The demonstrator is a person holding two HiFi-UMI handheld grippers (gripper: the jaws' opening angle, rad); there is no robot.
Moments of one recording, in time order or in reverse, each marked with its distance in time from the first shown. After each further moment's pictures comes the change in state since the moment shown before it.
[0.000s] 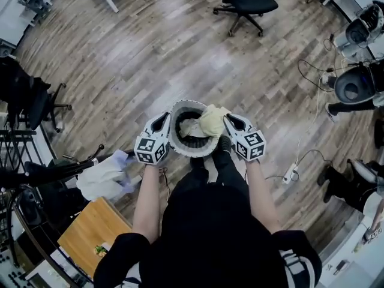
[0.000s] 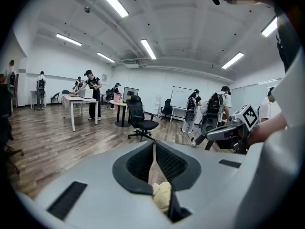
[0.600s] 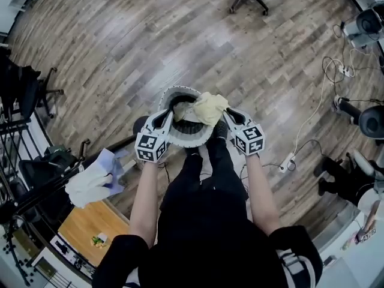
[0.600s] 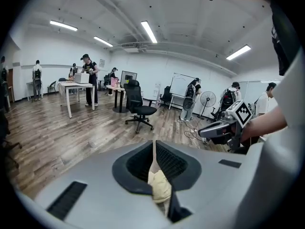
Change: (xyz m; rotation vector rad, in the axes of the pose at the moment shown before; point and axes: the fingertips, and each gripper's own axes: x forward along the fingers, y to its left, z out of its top) left arm 0.069 -0.020 -0.062 -0.031 0.169 -0.016; right arm 0.033 -0.072 -0.059 0.052 0.153 0.025
